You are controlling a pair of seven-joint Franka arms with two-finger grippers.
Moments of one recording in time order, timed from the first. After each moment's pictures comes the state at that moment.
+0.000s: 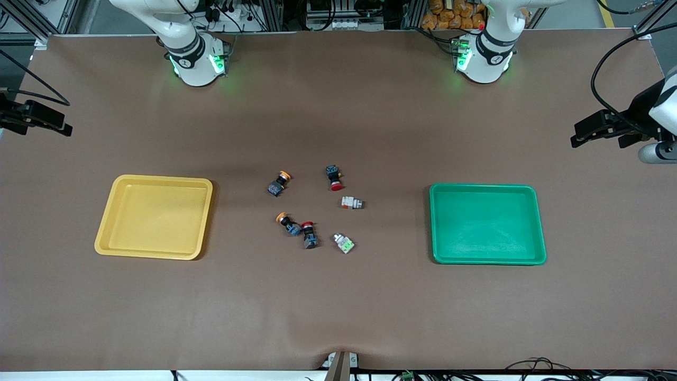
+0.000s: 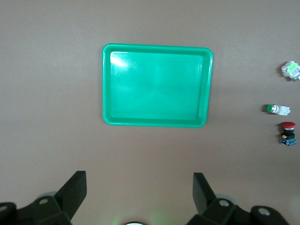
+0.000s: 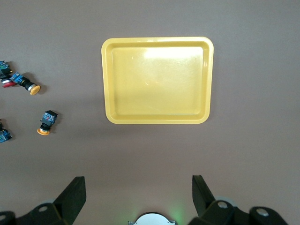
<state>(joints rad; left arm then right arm) 0.00 0.09 -0.06 -1.42 -0.05 1.46 -0.07 -0.07 0.02 -0.03 -1.51 0.04 1.41 -0.03</state>
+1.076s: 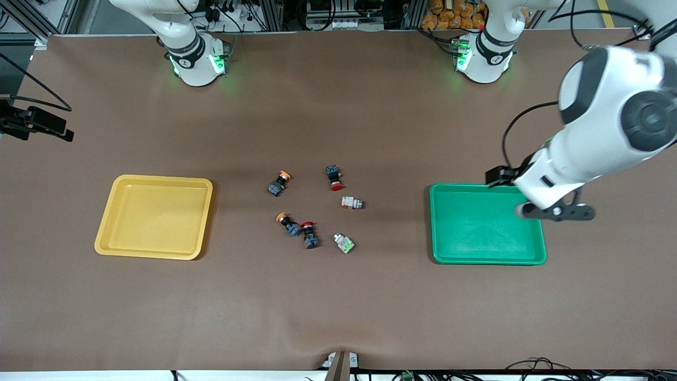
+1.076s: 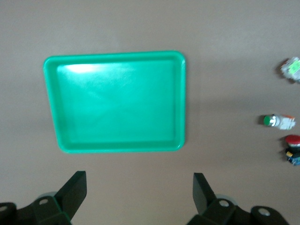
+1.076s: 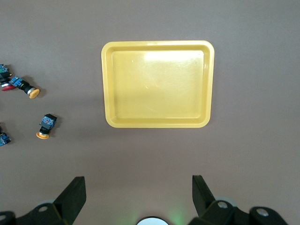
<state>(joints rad) -0.18 0.33 -0.12 -1.43 0.01 1.68 -0.21 -0.07 0.03 -0.02 -1.51 0.04 1.43 -0.03</state>
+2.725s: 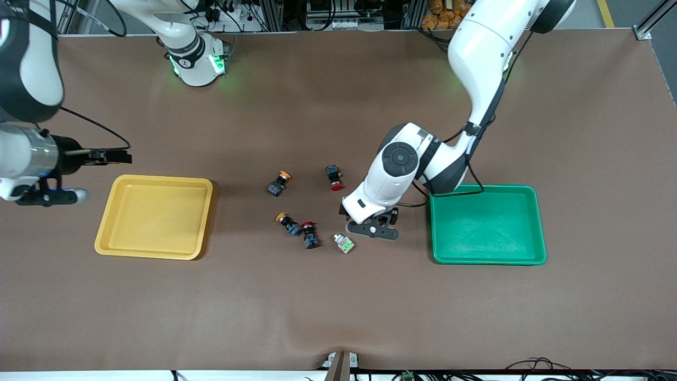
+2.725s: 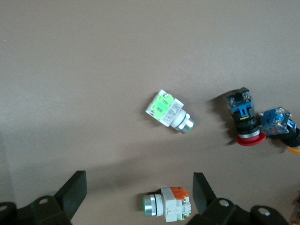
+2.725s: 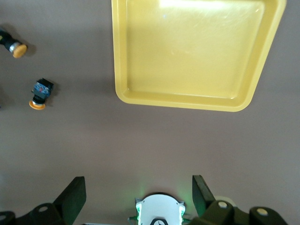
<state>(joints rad) -0.55 0.74 -0.12 -1.43 0.00 2.34 -0.47 0.00 0.25 -0.02 -1.52 0.08 1.37 -0.04</state>
